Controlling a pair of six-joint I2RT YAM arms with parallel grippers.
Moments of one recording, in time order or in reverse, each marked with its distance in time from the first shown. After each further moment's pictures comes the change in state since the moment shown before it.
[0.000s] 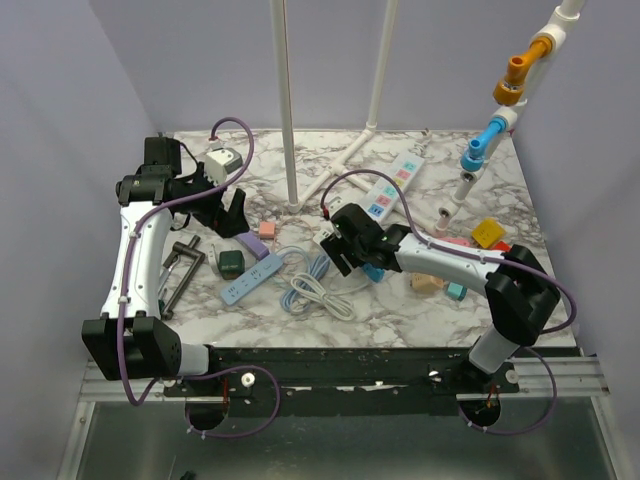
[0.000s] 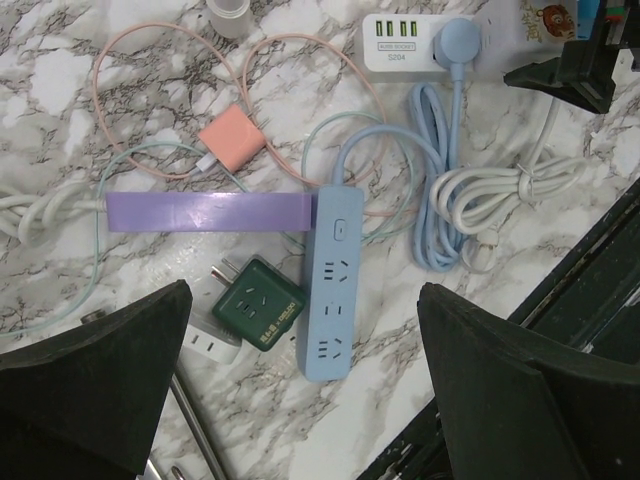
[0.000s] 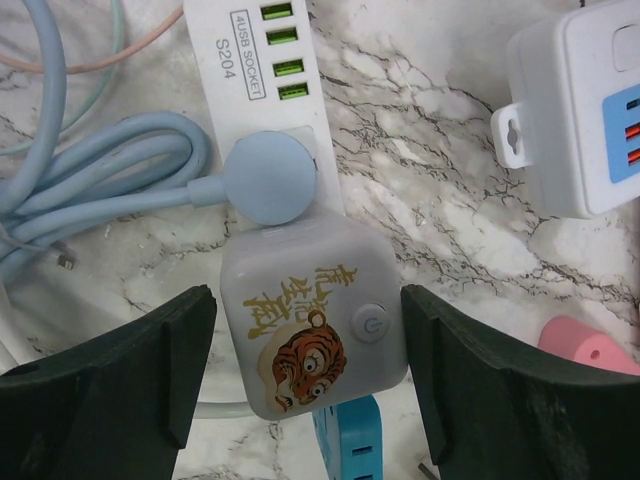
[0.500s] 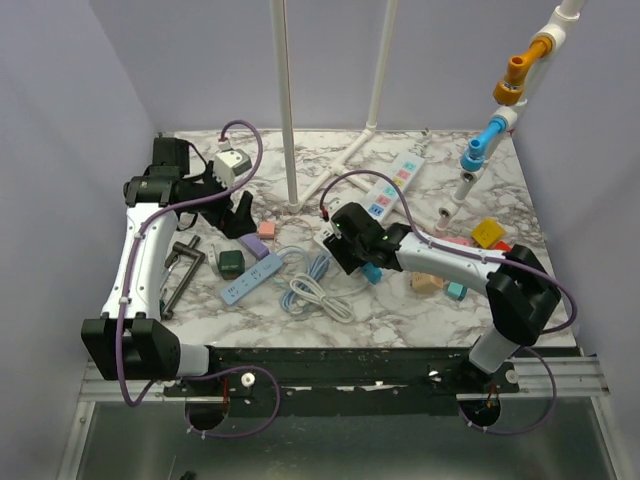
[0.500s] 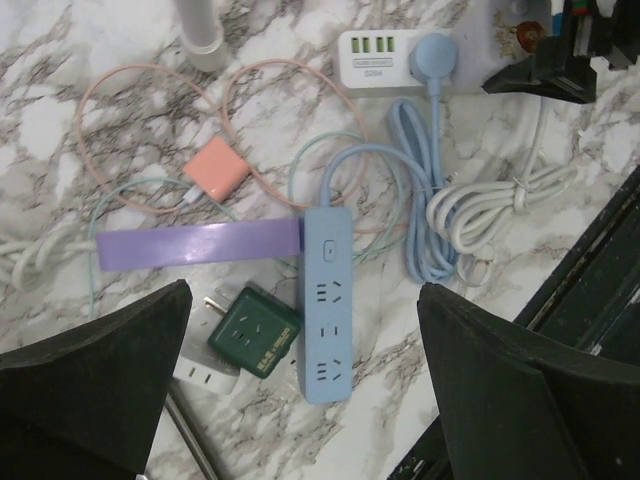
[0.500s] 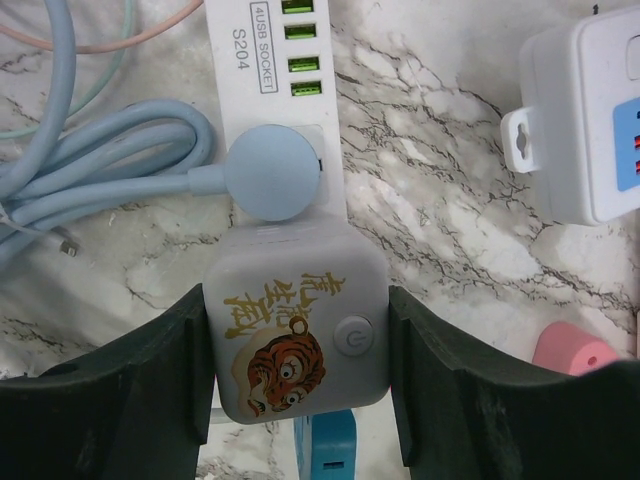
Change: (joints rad) left arm -0.022 -0.001 -0.006 0.037 0.021 -0.003; right arm -0.005 0.013 0.006 -0.005 -0.018 -0.044
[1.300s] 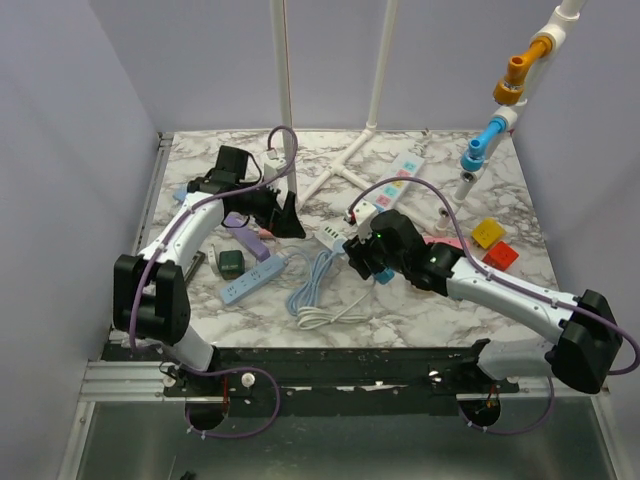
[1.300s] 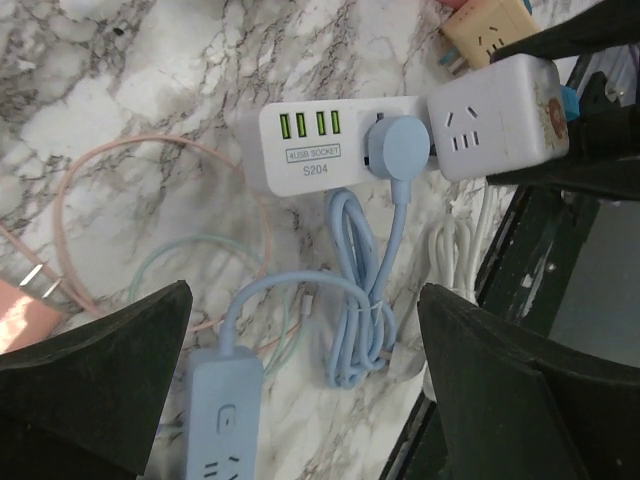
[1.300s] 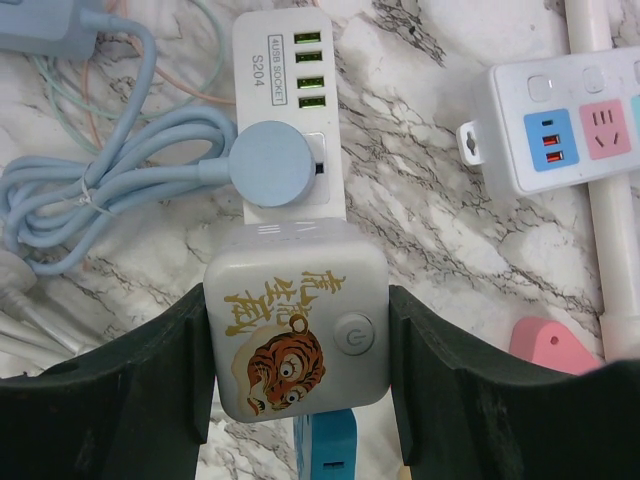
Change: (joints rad) left arm -0.243 0.185 -0.160 0.383 0.164 -0.326; right arm 0.000 -0.377 -0.205 0.091 -0.093 -0.041
